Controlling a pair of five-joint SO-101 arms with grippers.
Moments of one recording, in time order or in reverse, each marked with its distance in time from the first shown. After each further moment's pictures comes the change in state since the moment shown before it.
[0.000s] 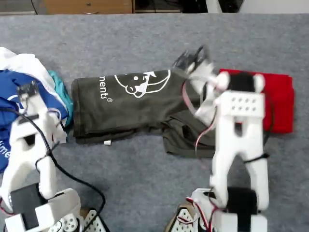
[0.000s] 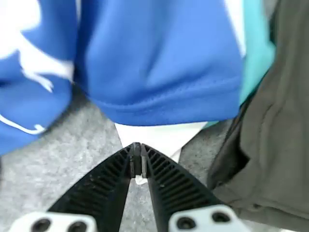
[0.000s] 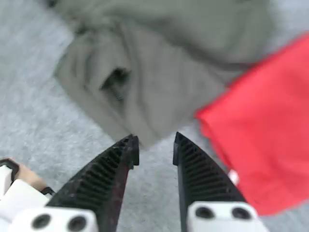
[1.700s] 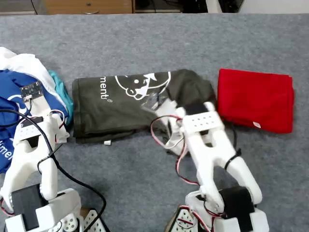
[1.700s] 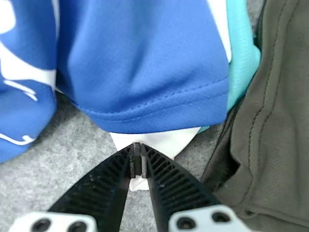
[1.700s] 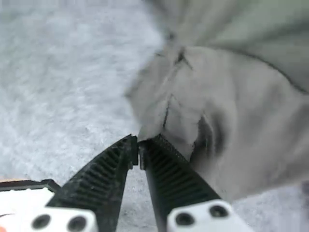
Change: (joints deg) left arm 1.4 -0.1 0.6 -2.4 -0.1; right arm -15.8 2.6 24.6 -16.0 -10.9
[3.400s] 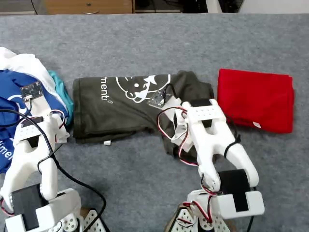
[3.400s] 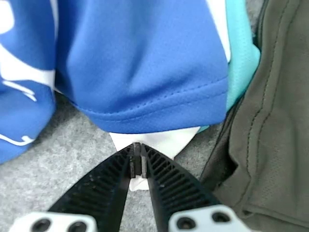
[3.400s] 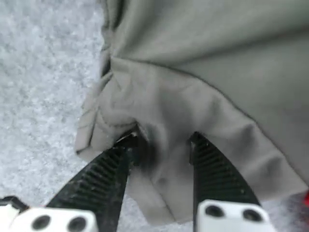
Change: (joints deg) left arm 0.2 0.0 0.0 0.0 -0.1; right arm 7.2 10.6 -2.9 -8.1 6.1
